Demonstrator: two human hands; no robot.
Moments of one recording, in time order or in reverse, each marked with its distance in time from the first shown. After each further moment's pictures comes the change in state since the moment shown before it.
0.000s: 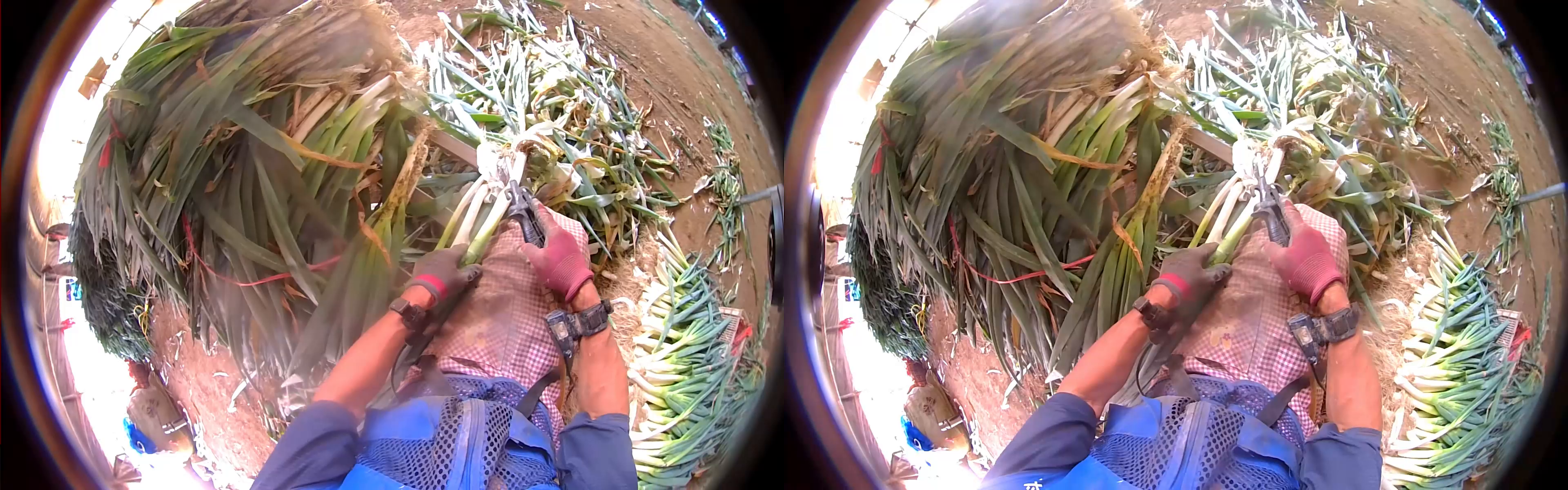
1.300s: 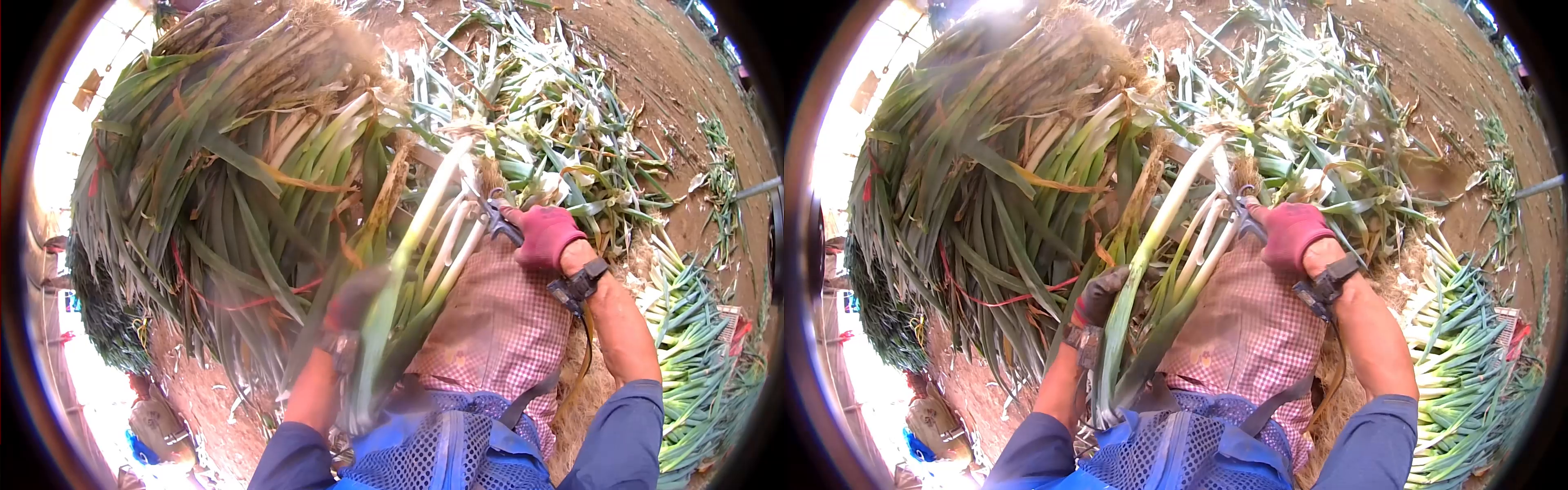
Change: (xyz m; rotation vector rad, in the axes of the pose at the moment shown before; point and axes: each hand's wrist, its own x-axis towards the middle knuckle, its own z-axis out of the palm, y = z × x) left_hand -0.040 -0.061 -0.070 -1.366 -0.241 -0.138; right_hand 0.067 -0.029 -0.052 -0.736 -0.384 -0.125
